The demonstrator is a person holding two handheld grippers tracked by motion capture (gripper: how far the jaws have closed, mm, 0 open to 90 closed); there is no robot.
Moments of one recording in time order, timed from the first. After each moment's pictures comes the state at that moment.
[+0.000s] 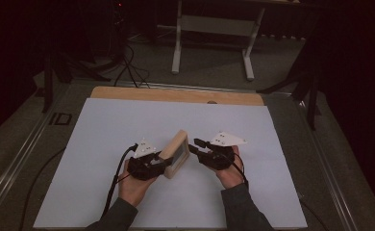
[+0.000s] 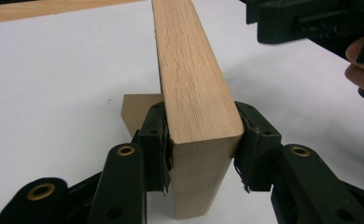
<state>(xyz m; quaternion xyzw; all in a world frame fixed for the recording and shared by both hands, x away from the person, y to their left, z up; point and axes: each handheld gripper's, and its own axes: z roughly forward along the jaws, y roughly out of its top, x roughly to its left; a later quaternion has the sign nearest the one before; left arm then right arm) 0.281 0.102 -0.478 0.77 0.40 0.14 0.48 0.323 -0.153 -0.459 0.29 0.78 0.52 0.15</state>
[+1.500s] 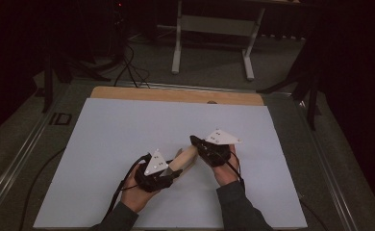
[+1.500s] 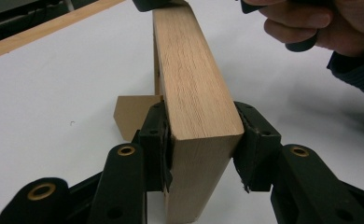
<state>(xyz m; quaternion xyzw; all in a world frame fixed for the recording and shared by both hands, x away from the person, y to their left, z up) 0.258 0.081 -0.478 0.82 0.28 0.17 0.46 0.329 -0.141 -0.459 0.30 0.78 0.51 0.21</state>
